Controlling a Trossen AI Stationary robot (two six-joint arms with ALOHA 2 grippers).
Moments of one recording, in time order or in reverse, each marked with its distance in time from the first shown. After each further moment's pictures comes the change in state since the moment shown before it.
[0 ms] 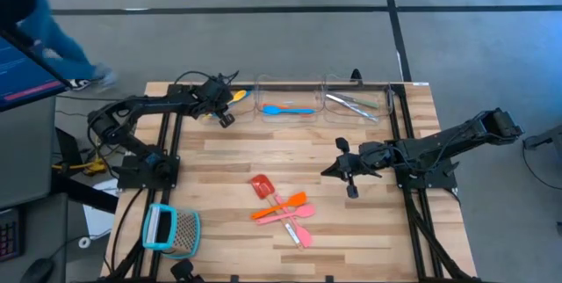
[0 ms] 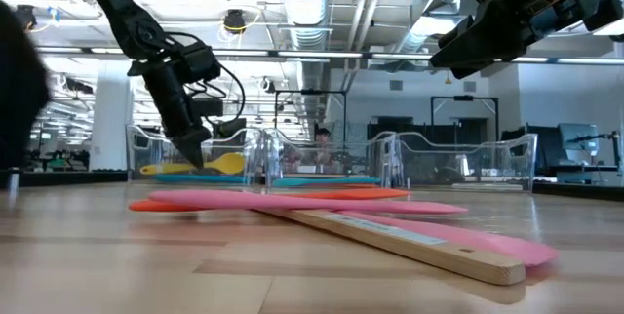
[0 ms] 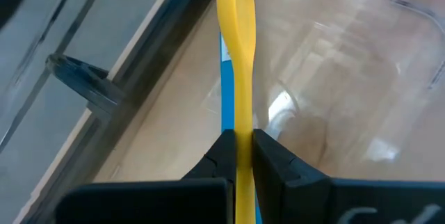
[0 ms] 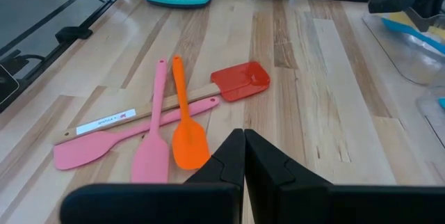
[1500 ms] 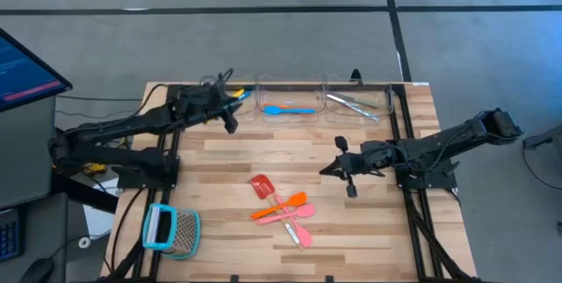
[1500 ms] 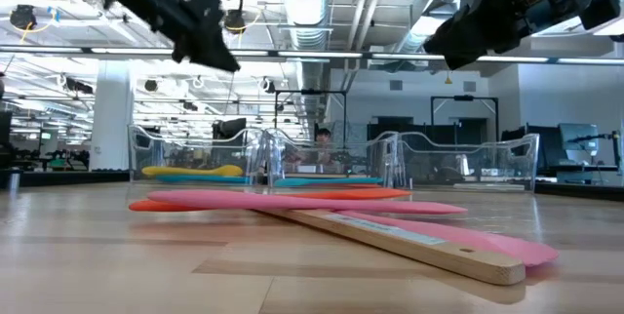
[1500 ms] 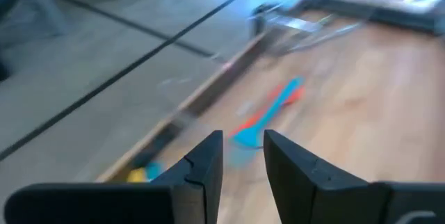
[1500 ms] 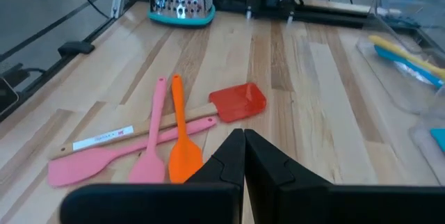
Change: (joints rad) left arm -0.354 -0.491 -0.002 0.044 -0.003 -0.322; right arm 0.000 0.000 0.000 0.067 0.000 -0.045
